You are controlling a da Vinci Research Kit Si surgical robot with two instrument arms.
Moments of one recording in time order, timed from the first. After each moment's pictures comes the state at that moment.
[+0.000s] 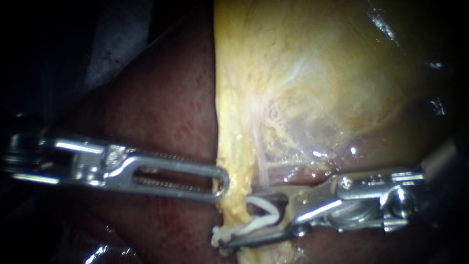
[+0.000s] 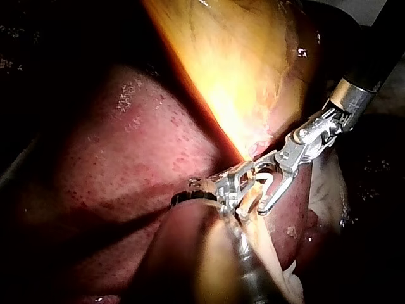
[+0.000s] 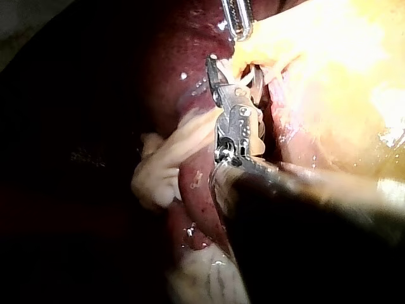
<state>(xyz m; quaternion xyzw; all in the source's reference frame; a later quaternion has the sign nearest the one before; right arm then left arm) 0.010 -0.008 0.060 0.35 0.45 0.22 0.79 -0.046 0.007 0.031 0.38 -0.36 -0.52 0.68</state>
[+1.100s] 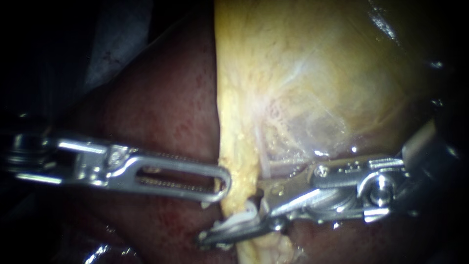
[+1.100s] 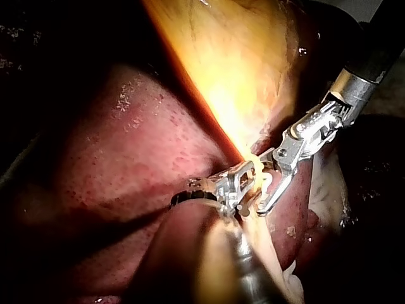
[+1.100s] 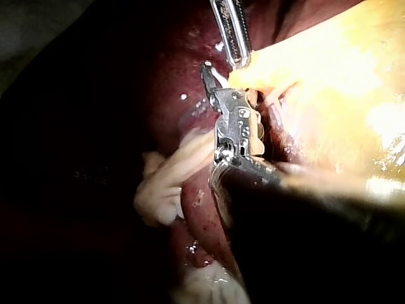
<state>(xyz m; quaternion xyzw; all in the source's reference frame) 0.012 -0.006 0.058 0.38 0.45 0.22 0.78 -0.046 0.007 0.032 0.37 -0.36 -0.52 0.68</state>
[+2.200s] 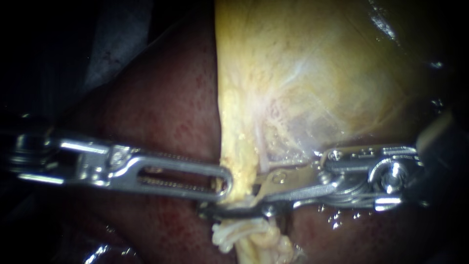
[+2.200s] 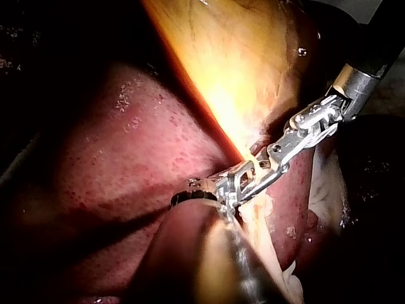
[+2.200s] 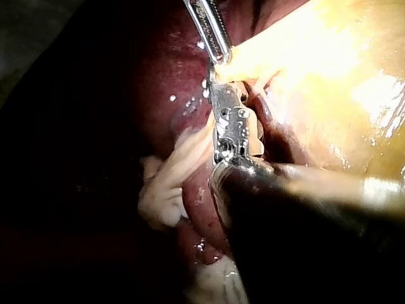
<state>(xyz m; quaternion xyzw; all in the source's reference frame) 0.011 -0.004 0.059 0.39 0.43 0.27 0.77 -0.046 0.007 0.032 0.37 -0.36 -0.52 0.68</state>
